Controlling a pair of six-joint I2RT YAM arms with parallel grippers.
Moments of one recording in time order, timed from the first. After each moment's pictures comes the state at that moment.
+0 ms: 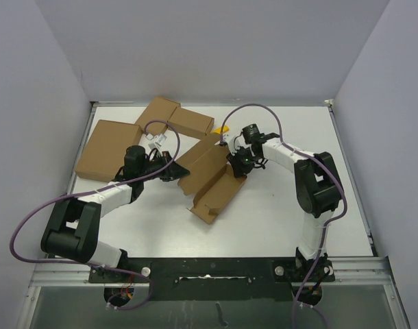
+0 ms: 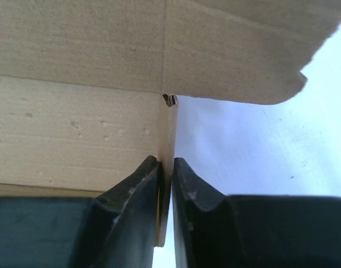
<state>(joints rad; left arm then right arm) -0.28 1.46 0.63 0.43 0.69 -0.63 0.39 1.94 1.35 -0.60 -0.40 -0.49</state>
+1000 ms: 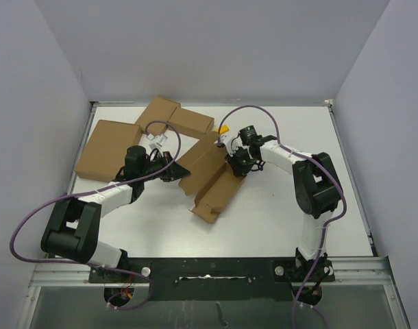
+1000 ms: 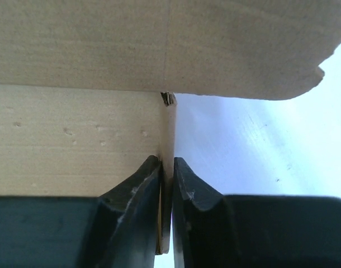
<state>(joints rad) -0.29 1.46 0.63 0.43 0.69 -0.62 0.42 1.94 1.33 -0.53 -0.30 -0.49</state>
